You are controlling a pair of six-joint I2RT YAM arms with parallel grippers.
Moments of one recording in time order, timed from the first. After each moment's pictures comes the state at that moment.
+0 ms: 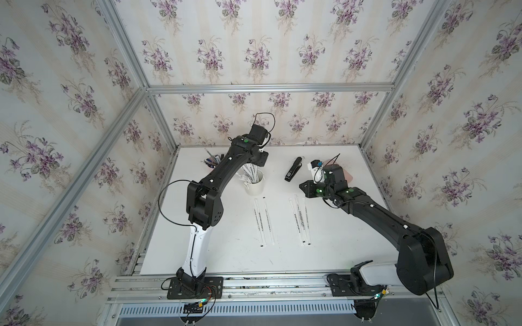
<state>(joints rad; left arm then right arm) -0.46 2.19 2.19 -1.00 -0.10 -0.04 0.38 1.38 0.90 -0.22 -0.30 0.29</state>
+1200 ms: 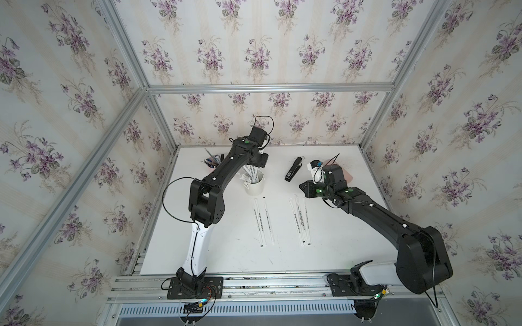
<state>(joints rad) -0.45 2.24 2.19 -0.99 -0.05 -0.07 0.38 1.38 0.90 -0.22 -0.30 0.28</state>
